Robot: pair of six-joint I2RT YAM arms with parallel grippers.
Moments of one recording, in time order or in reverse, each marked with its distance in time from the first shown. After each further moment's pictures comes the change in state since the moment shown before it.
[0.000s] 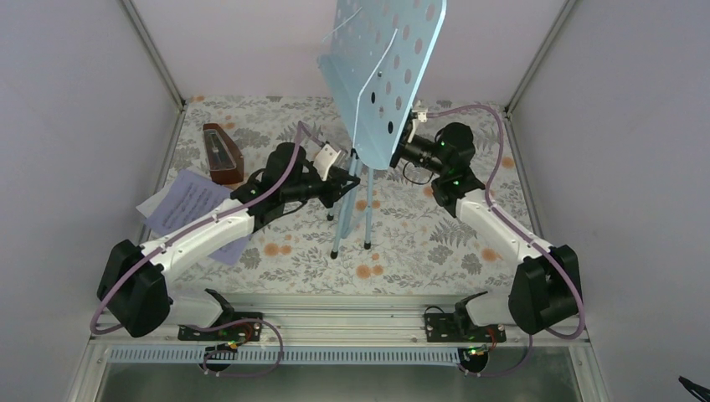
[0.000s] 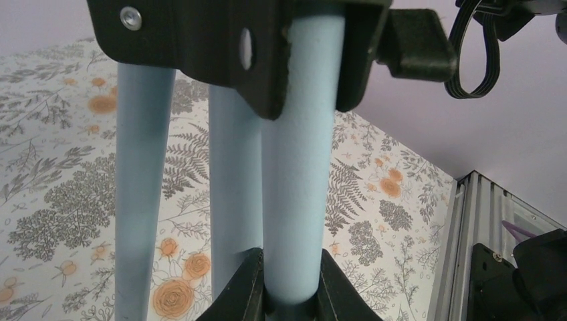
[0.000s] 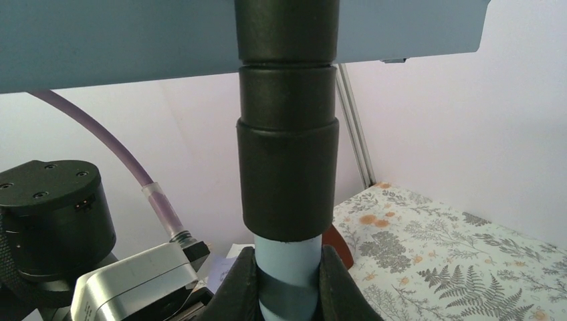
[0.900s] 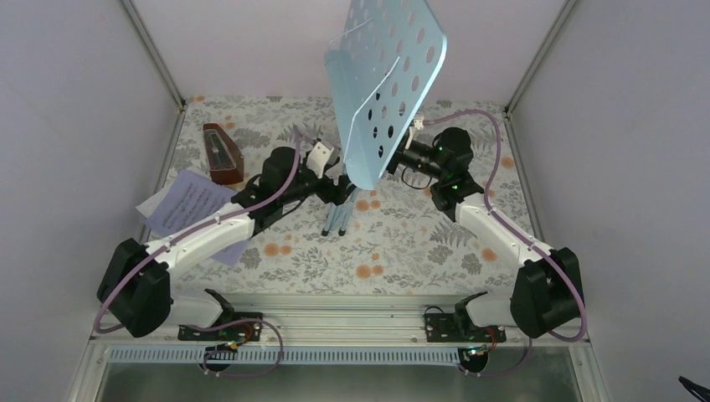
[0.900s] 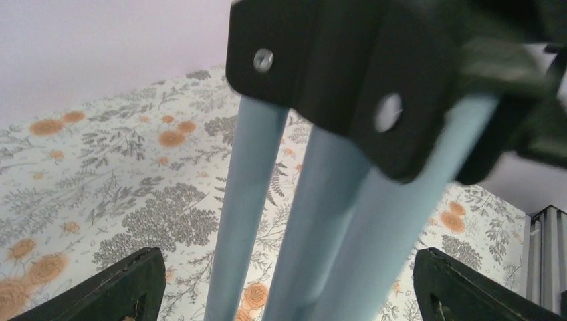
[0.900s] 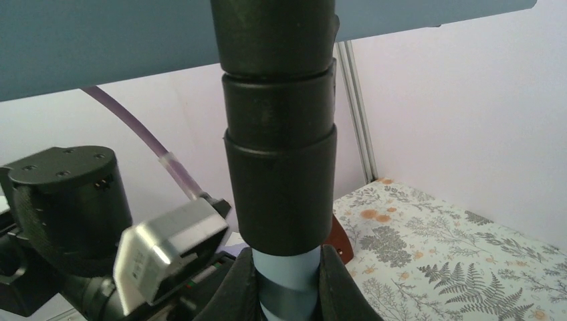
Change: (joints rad) left arm 0.017 -0.022 -0.104 0.194 -0.119 0.041; right arm 0.021 -0.027 -0.040 -0.003 -0.003 -0.053
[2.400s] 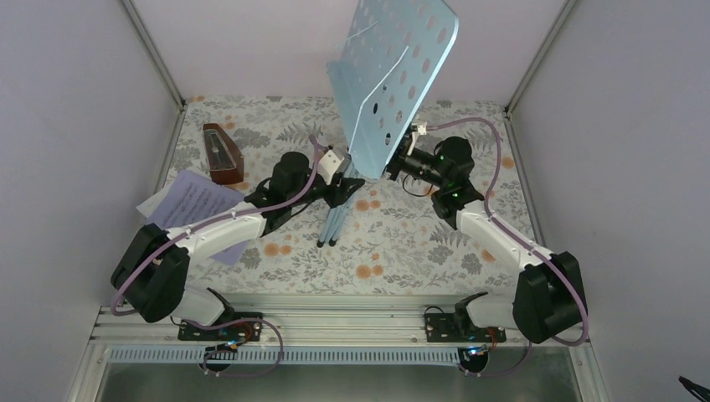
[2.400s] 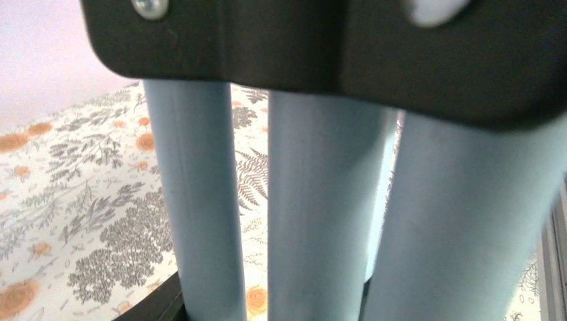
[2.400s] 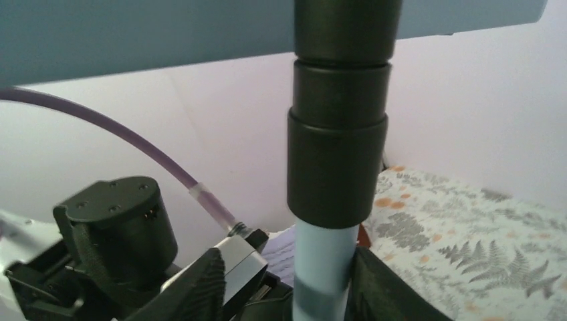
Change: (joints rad) left arm -0.012 0.120 -0.034 0.153 0.061 0.103; right arm -0.003 -0.027 -0.076 0.055 0.026 0.097
